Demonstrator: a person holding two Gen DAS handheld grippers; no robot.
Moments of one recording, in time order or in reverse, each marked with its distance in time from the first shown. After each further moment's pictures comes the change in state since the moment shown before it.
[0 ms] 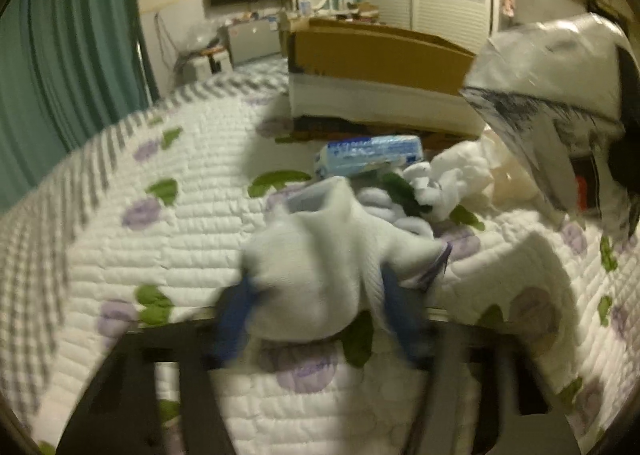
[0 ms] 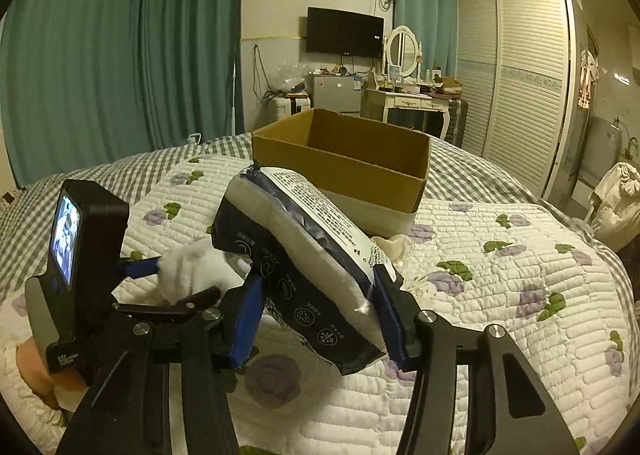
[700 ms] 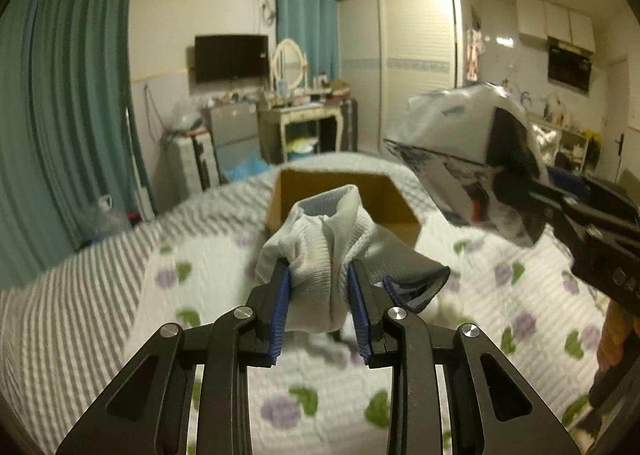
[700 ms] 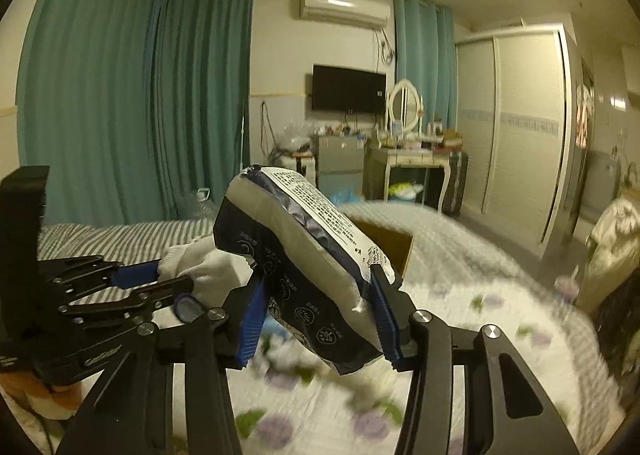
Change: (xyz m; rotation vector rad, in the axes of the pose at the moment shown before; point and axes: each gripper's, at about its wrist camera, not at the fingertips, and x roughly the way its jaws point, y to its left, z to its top) left arm -0.126 -0.002 0.103 -0.001 -0.268 -0.111; right arm -0.074 -0.015 0.097 -0.033 -0.196 0.009
